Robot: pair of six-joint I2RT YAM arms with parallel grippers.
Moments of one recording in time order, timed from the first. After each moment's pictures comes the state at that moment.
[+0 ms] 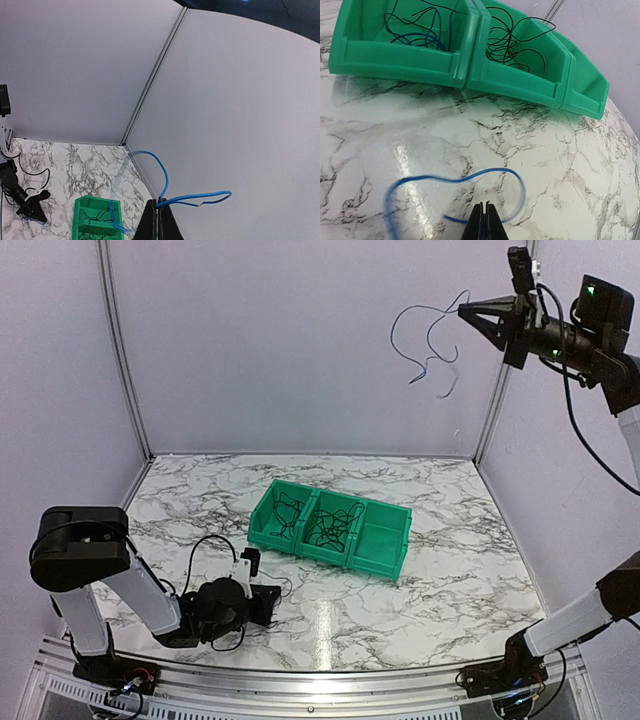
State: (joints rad) left arm -1.16 1.84 0.41 0.98 -0.42 -0.65; right arm 0.29 1.38 2.08 -0.70 -0.77 -0.42
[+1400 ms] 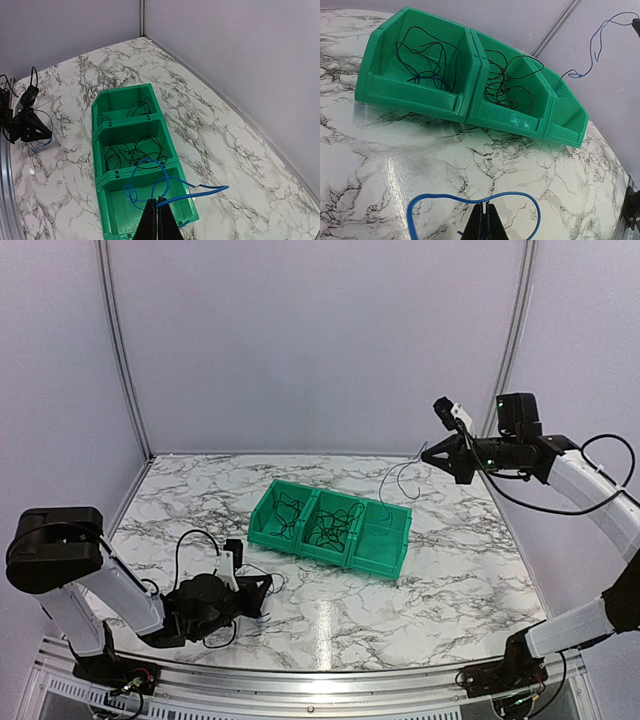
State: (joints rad) left arm -1.16 1.71 0.32 1.06 -0.47 -0.69; right arm 0.22 1.29 1.24 -0.51 -0.69 -0.44
